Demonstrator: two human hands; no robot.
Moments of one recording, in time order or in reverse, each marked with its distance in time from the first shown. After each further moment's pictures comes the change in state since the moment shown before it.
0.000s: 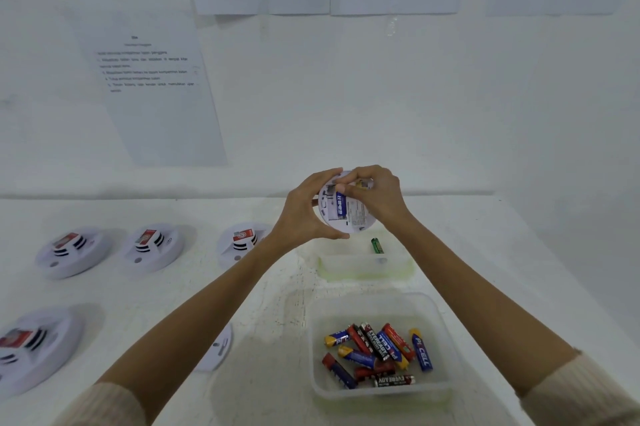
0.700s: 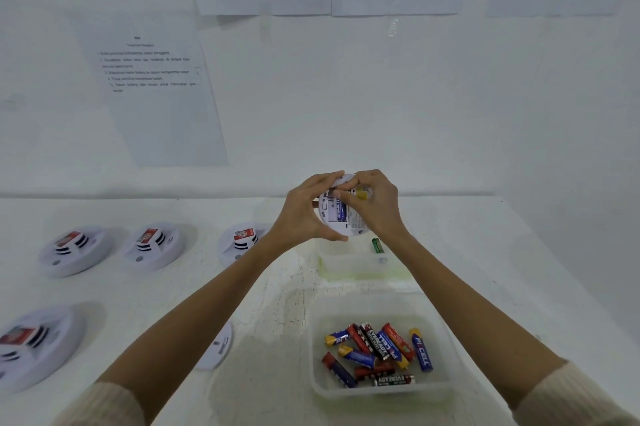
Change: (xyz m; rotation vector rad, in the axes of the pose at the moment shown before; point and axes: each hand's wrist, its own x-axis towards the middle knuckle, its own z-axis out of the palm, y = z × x) left_hand 0.000 -0.005 -0.004 0.091 -0.050 0.008; right_hand -0.009 0.014 0.013 -0.059 0.139 -0.074
